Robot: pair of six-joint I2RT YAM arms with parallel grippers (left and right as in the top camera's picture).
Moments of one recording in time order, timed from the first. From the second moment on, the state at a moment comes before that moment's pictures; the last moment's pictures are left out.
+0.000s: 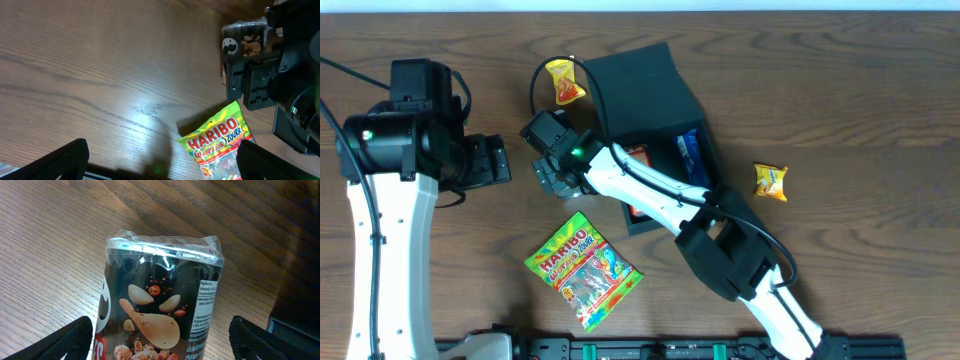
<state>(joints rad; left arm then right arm) 0.04 1.40 1.58 -1.48 -0.08 -0.18 0.91 2.32 1.90 -0.71 0.13 0.43</state>
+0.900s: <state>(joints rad) 0.04 1.40 1.58 -1.48 -0.08 -0.18 0.91 2.35 1.90 -0.69 0.14 0.43</state>
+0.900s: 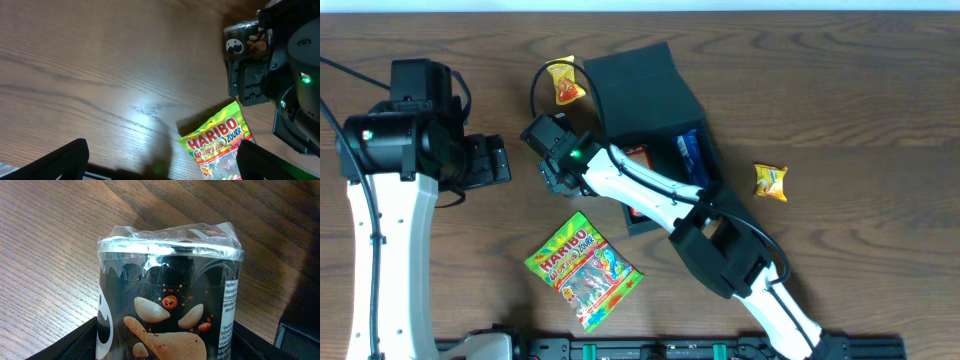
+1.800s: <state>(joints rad) 0.04 1.40 1.58 -1.48 -0.08 -0.18 0.82 2.13 1.90 -0.87 0.23 0.42</state>
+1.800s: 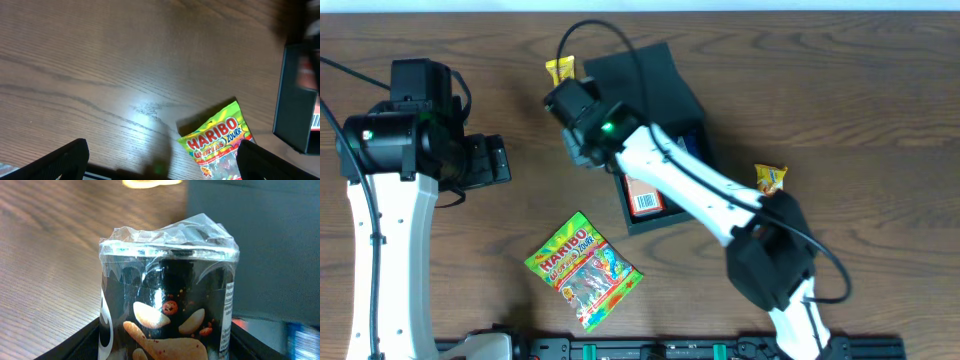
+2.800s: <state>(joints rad) 0.04 1.40 1.58 -1.48 -0.08 -0.18 0.73 2.09 1.62 -1.06 0.32 0.42</state>
